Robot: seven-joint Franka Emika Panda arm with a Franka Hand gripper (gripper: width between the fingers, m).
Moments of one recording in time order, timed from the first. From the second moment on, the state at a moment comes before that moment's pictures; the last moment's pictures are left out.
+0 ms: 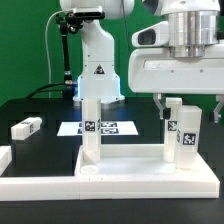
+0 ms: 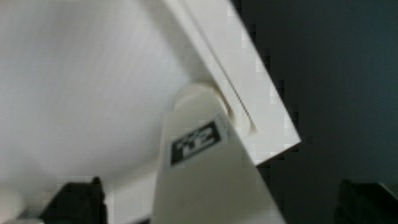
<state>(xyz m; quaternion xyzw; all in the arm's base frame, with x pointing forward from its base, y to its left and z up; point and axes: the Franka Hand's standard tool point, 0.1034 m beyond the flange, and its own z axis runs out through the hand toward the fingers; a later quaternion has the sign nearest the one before) 0.659 0.103 0.114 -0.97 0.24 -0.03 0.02</state>
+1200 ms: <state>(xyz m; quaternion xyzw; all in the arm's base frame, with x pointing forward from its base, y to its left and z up) 0.661 0.098 0.109 -0.84 0.54 -0.02 0.04</state>
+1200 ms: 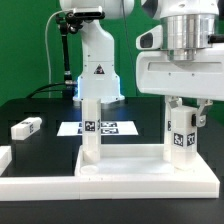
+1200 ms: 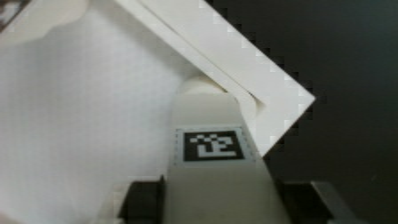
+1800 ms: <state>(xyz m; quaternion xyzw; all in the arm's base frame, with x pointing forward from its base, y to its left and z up) 0.661 0.110 0.106 -0.63 0.77 -0.01 0.09</state>
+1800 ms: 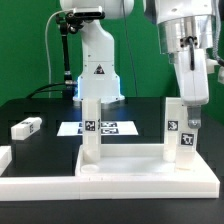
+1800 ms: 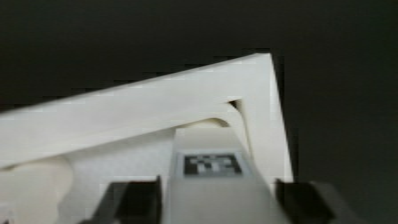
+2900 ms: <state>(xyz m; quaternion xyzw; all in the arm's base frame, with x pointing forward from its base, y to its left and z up) 0.670 0.100 0.114 -0.99 0.09 -0.05 0.01</state>
